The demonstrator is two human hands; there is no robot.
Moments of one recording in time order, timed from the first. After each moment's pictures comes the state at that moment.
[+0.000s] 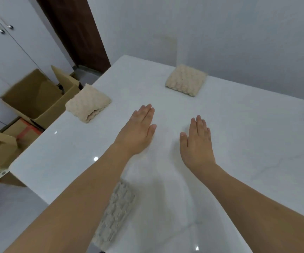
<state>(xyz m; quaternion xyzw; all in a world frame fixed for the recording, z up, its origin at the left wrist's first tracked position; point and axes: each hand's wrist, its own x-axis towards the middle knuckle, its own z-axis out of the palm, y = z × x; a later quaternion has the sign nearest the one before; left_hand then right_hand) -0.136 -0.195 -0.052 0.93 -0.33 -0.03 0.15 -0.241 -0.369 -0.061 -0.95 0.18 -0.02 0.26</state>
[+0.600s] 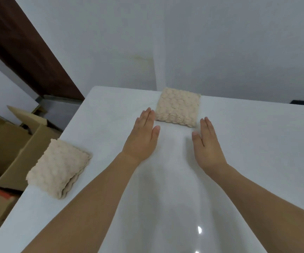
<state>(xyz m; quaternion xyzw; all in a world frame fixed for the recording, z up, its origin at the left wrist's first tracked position) 0.033 -0.280 -0.086 0.89 -0.37 -0.07 0.25 -0.105 -0.438 -0.090 -0.86 0.29 -0.10 0.40</state>
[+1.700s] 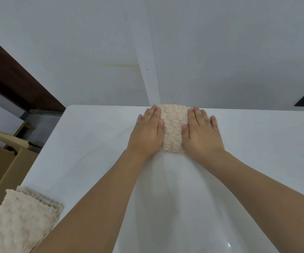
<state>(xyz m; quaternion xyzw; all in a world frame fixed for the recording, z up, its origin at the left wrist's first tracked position) 0.135 -0.388 -0.128 0.89 -0.40 -0.07 0.21 0.015 -0.513 -0.124 -0.94 0.29 -0.03 0.18</state>
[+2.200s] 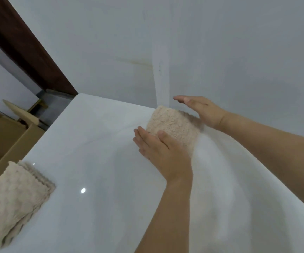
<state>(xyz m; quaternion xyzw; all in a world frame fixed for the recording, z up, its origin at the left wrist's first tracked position) 0.021 -0.458 -0.099 0.79 0.13 0.05 0.59 0.071 -0.607 -0.072 -0.84 0.05 0.06 0.53</state>
